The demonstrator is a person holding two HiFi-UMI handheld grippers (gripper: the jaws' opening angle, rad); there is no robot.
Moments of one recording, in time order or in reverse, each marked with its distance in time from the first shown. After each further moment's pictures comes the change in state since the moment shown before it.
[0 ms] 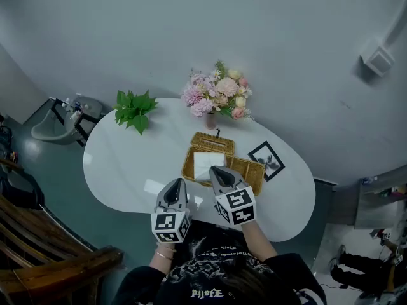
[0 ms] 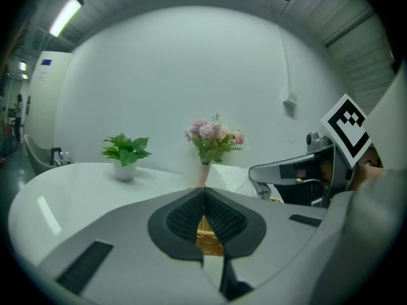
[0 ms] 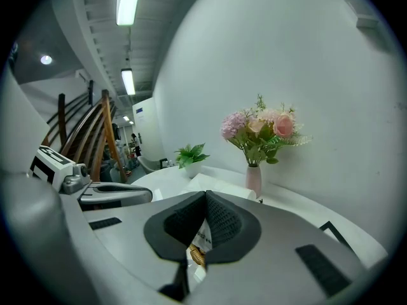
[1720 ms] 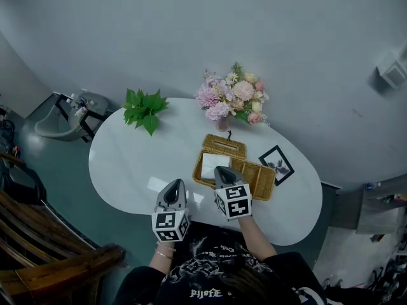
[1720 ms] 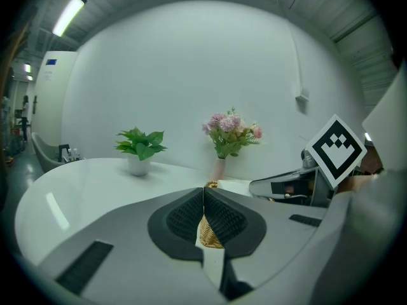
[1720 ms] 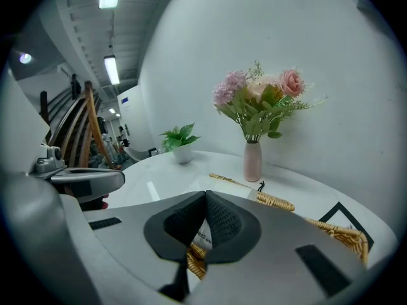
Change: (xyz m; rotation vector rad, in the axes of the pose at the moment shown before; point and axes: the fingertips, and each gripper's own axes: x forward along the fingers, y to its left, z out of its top) left arm 0.005 0.055 -0.011 -0.023 0.035 0.058; right arm 0.064 -0.007 -0.039 0.060 0.115 -0.086
